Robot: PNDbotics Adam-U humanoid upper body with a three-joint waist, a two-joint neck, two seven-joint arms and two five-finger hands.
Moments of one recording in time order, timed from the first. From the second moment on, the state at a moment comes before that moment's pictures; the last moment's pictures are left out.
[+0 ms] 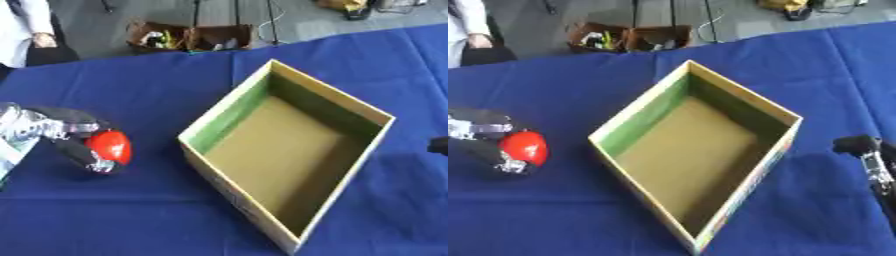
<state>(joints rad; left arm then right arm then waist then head) -0.89 0.69 -0.35 -1.27 -0.73 -0.04 -0.87 -0.15 -0.19 -0.23 -1.99 0.25 -0.02 0.10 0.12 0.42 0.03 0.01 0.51</state>
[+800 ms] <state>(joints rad) -0.88 0.68 -0.36 -1.26 -0.73 0.04 -0.77 -0.15 -0.19 -0.23 -1.99 0.25 -0.02 0.10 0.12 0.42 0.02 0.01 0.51</state>
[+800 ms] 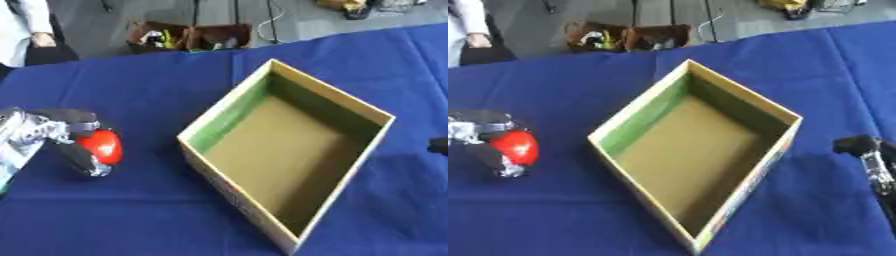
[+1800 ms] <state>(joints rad) -0.86 0.68 -0.35 -1.31 -0.66 0.13 -0.69 -0.15 -0.19 -0.23 -1.99 0.24 -0.02 0.10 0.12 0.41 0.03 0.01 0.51</state>
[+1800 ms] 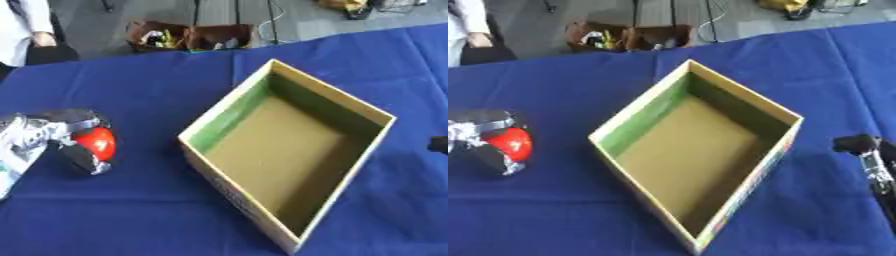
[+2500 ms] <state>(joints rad) -0.92 0.71 -0.31 -1.52 -0.54 0.13 -0.70 -0.15 -0.19 -0.23 -1.99 0.24 -0.02 0.10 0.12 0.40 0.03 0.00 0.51</state>
